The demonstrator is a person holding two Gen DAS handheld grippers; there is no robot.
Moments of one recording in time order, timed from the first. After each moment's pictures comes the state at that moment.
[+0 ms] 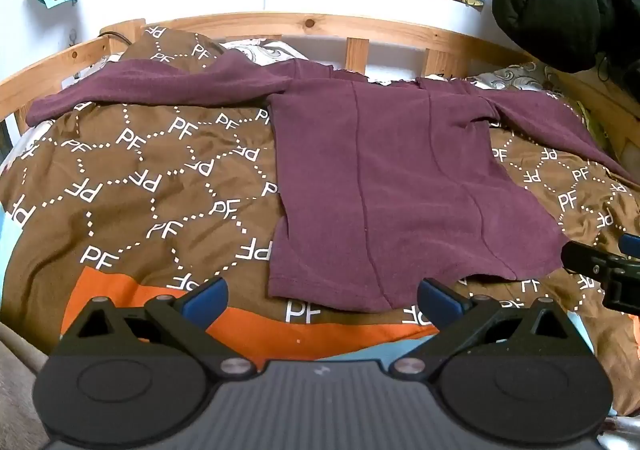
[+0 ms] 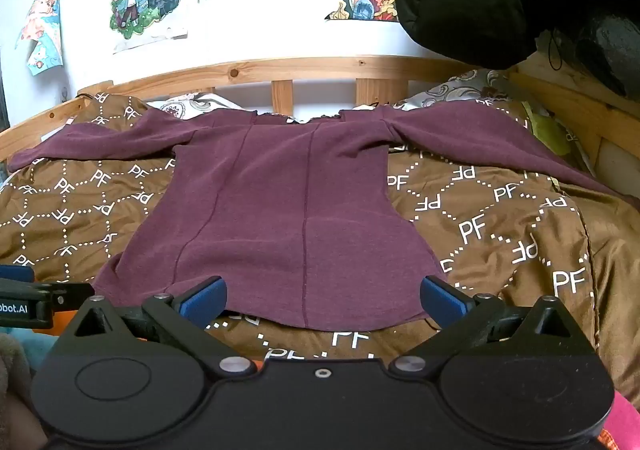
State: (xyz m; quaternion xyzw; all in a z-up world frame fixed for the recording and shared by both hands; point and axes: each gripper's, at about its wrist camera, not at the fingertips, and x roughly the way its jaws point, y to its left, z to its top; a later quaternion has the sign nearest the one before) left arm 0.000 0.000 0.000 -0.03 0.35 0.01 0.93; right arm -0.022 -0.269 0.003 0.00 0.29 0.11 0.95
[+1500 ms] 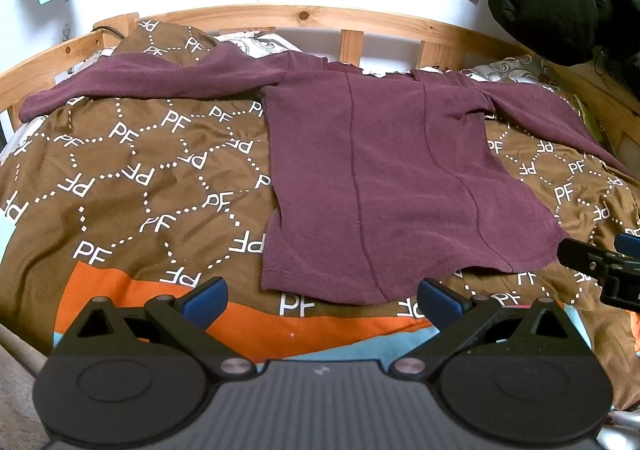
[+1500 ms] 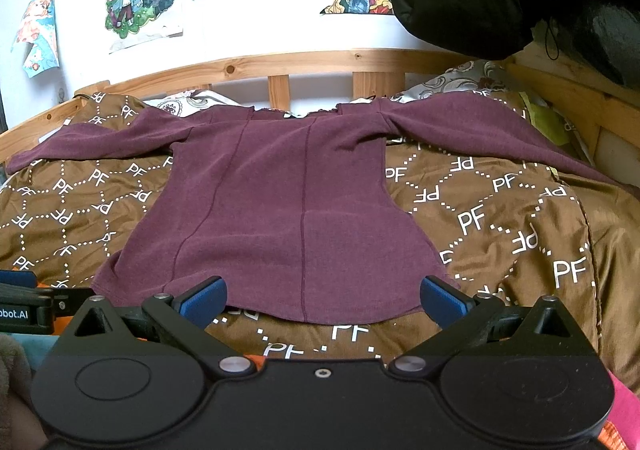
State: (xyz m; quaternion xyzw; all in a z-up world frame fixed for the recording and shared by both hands) left arm 0.000 0.000 0.000 -0.03 0.36 0.01 0.93; right arm -0.022 -0.269 0.001 0.00 0.30 0.11 0.95
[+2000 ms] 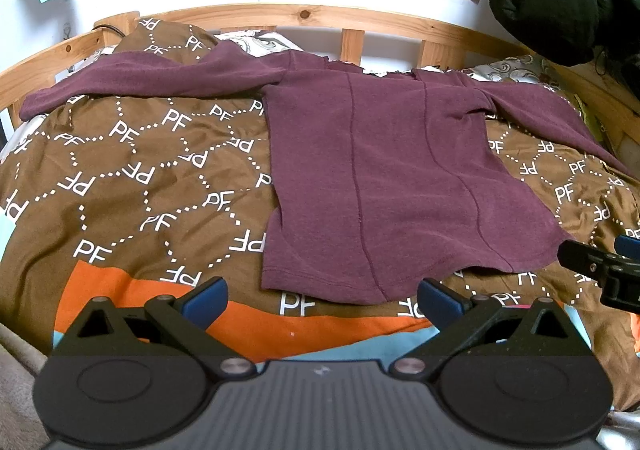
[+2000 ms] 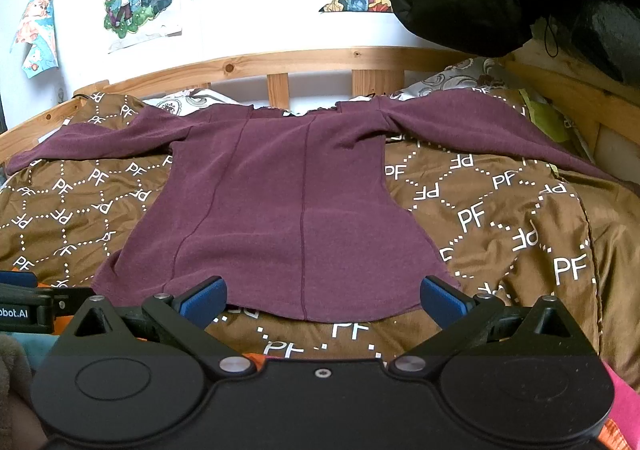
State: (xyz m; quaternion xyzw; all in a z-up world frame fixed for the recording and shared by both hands) left arm -0.001 -0.002 0.001 -0.03 0.36 0.01 0.93; right arm -0.022 -0.270 0.000 0.00 0.30 0.11 0.95
